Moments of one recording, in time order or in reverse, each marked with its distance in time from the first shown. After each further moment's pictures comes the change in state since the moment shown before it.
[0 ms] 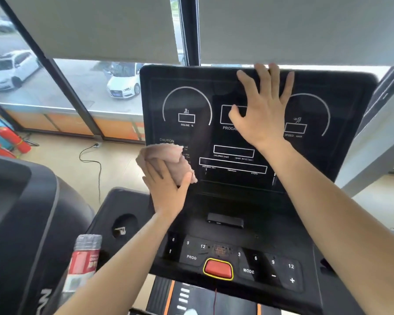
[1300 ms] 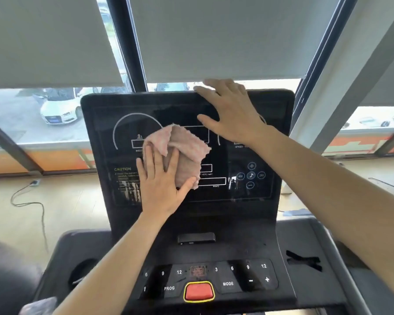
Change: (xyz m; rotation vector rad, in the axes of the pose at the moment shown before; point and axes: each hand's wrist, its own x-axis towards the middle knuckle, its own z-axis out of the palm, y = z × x) left_hand 0.030 0.091 -0.020 0.110 0.147 0.643; right_hand 0.031 0.042 -0.053 -0.069 -0.251 -0.202
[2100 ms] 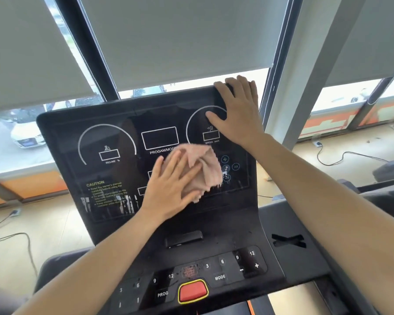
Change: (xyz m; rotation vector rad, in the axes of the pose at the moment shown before) left_hand 0.017 0.039 0.010 0.129 -0.019 0.587; right_hand -0.061 0.057 0.004 -0.052 0.176 0.420
